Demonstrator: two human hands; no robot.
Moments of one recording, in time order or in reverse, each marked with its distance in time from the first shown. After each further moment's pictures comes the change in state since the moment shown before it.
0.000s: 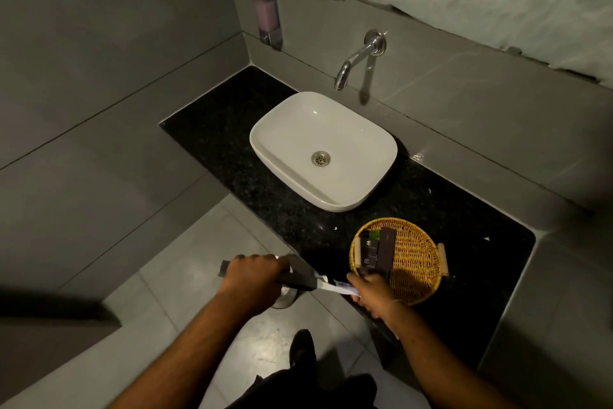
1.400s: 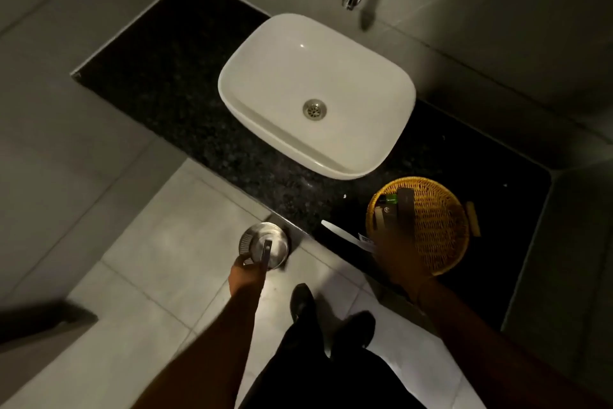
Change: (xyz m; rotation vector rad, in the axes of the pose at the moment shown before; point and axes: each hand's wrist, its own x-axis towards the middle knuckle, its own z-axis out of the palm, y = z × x) left_hand 0.119 -0.081 0.180 -1.353 -0.043 -0.870; right_hand 0.033 -0.033 0.032 0.233 0.242 0.113
